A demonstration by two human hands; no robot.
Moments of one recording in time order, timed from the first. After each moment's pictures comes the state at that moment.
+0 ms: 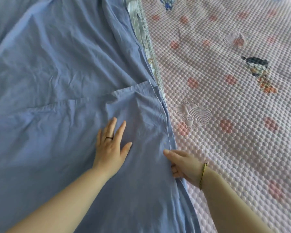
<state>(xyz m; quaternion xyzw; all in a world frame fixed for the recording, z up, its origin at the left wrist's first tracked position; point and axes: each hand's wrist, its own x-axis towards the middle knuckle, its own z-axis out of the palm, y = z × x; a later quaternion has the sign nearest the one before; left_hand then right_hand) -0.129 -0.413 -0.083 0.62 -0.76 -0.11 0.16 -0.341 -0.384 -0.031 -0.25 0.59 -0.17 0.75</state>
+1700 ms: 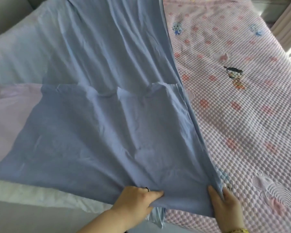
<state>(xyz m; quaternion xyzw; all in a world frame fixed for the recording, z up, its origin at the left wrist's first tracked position) -0.211 -0.113 -0.004 0.46 -0.86 -0.20 0.06 -0.428 -0.109 0.024 -0.37 0.79 -0.29 0.40</state>
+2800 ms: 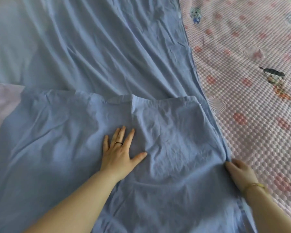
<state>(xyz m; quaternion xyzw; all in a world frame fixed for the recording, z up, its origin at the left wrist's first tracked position) -0.135 -0.299 -0.066 0.70 -0.69 -0.17 -0.02 -0.442 -0.295 -0.060 -0.36 0.83 -0.17 0.38</state>
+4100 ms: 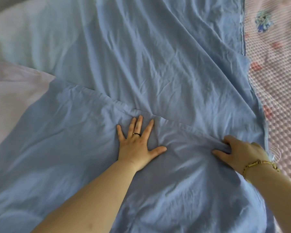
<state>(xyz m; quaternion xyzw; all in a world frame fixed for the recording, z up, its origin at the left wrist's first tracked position) -0.125 -0.386 -0.087 0.78 -0.60 -0.18 -0.05 -0.359 -0.473 -0.042 -0.76 0.60 0.18 0.16</state>
